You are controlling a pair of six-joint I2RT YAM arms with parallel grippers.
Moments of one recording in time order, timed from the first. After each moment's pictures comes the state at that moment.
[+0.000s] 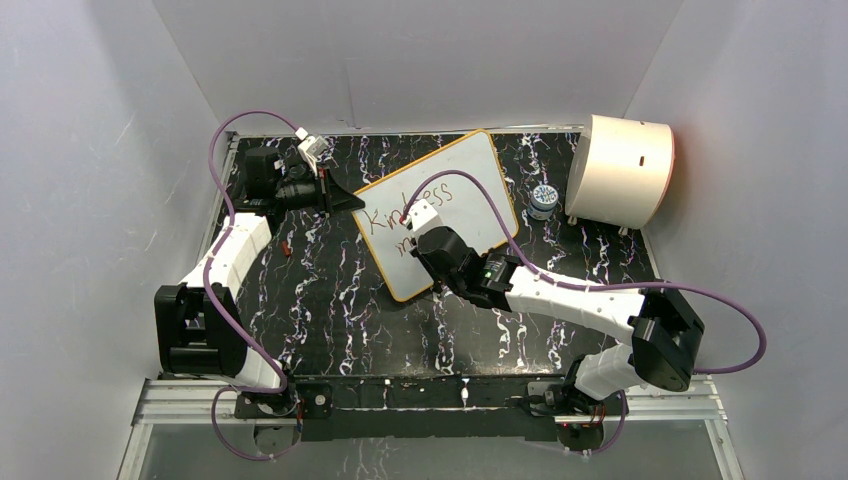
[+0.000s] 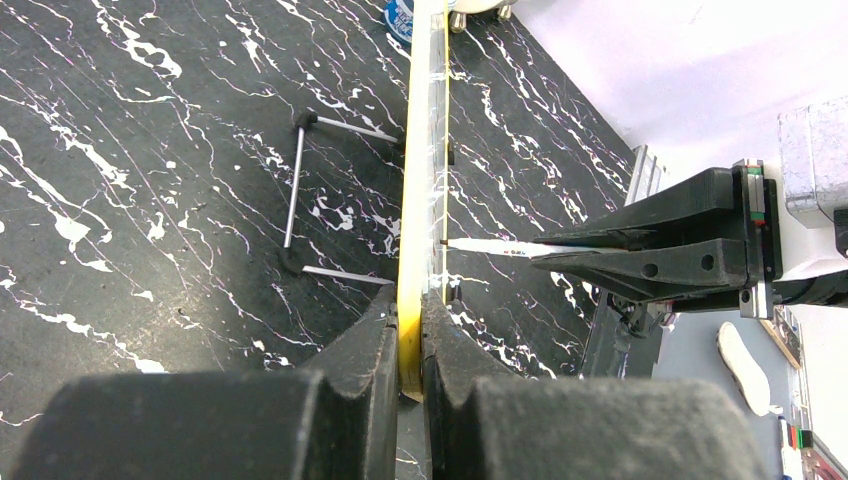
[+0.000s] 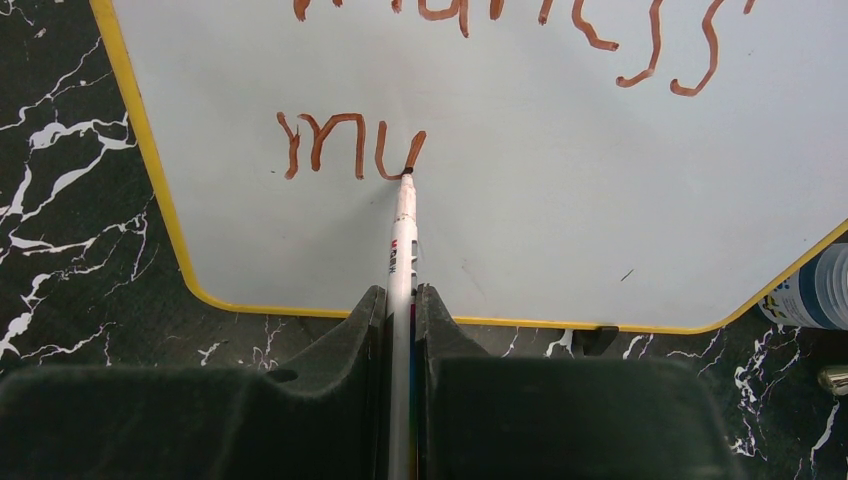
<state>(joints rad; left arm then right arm) -0.05 1.47 1.08 -0.17 1.05 -0.09 1.09 1.42 1.02 -0.23 0.48 0.08</state>
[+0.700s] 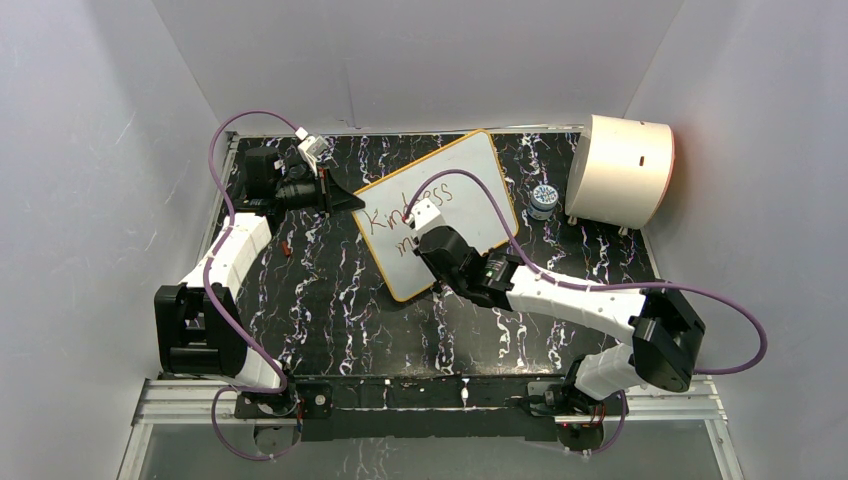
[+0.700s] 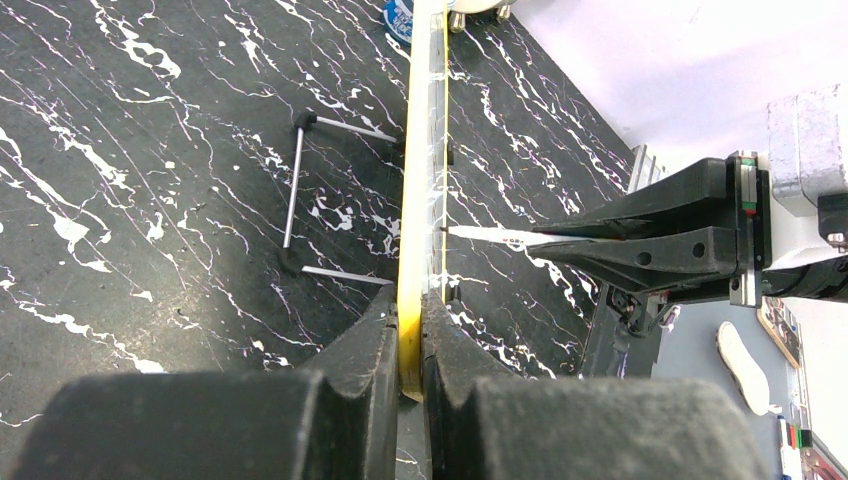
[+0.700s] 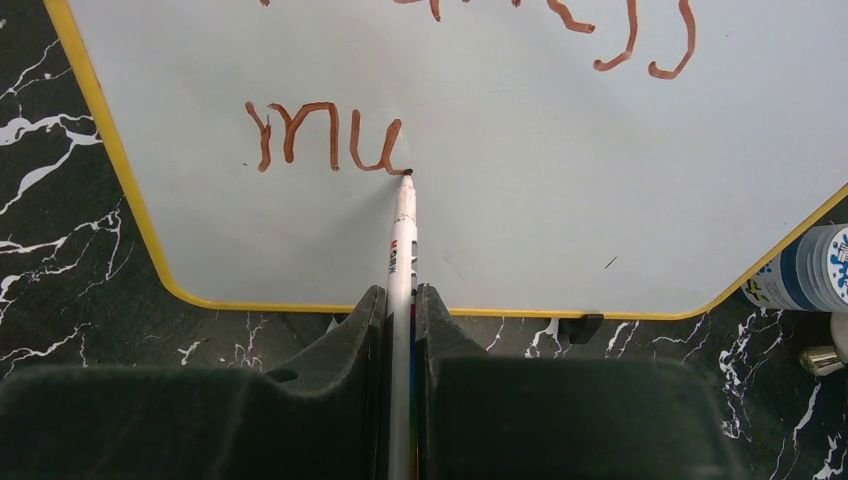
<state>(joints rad) -0.05 1.47 1.08 -0.17 1.06 -0.09 1.08 1.41 1.02 -0.25 0.51 0.08</state>
